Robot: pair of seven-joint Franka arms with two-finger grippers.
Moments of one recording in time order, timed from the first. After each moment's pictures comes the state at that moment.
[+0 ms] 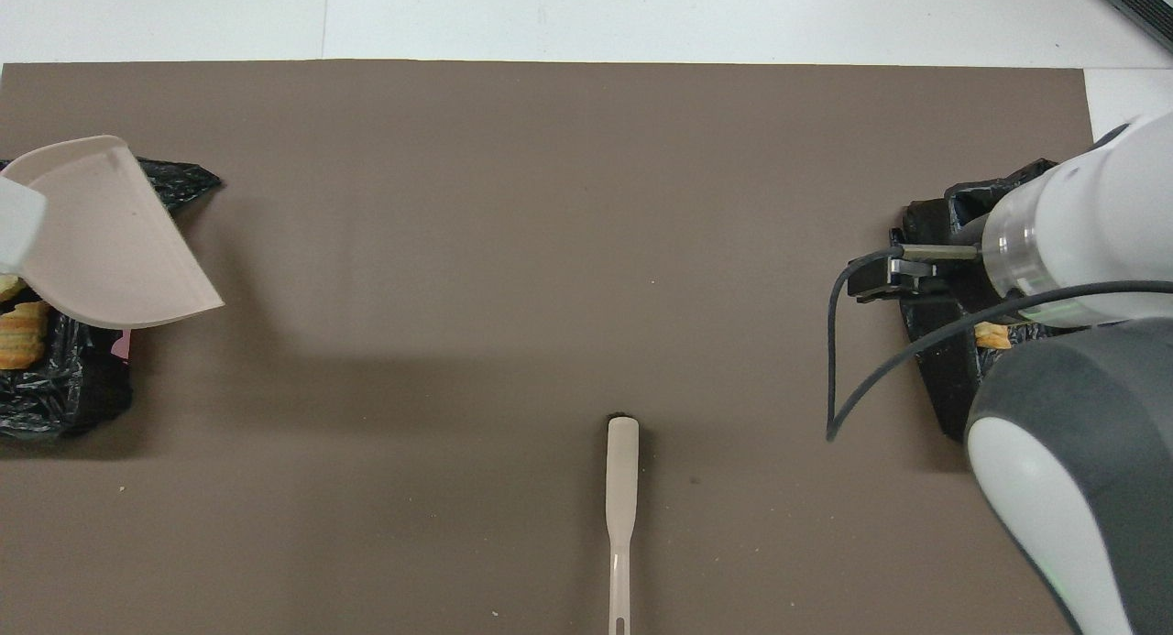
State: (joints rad) left arm -0.02 0.15 -0.03 -1.58 0.59 1.53 0.85; right arm -0.05 0.01 0.27 -1.56 -0.07 1.57 0.34
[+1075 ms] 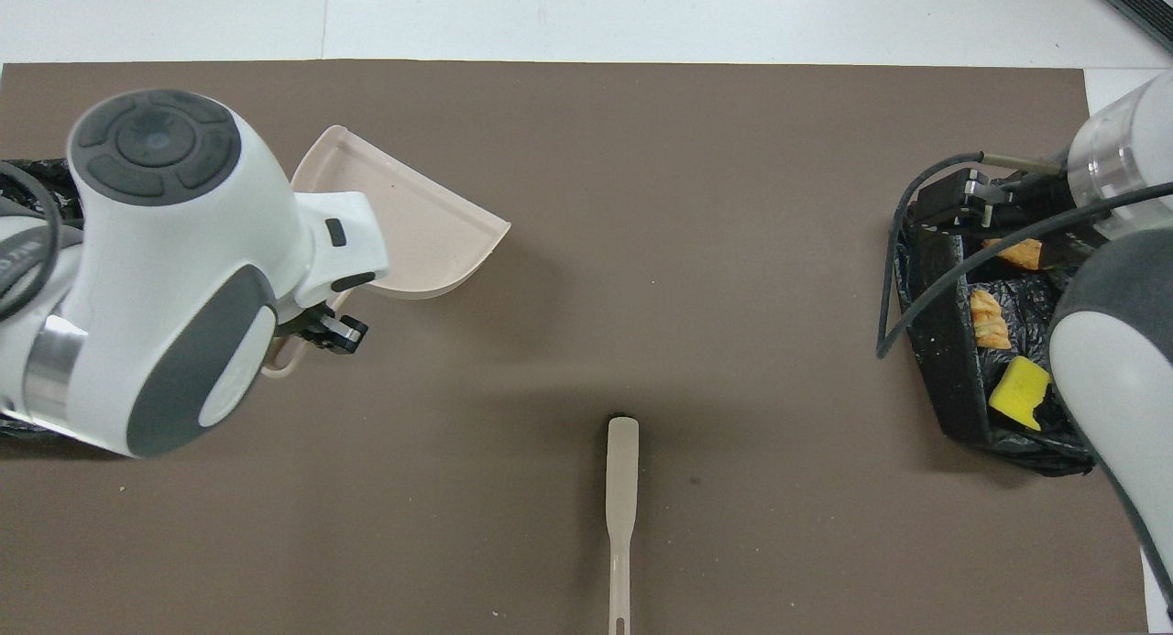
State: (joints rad) left arm -0.40 0.09 -0.04 -1.66 0.11 1.59 0.04; right arm -0.06 0.12 0.25 -1.36 -0.13 1.48 0.45
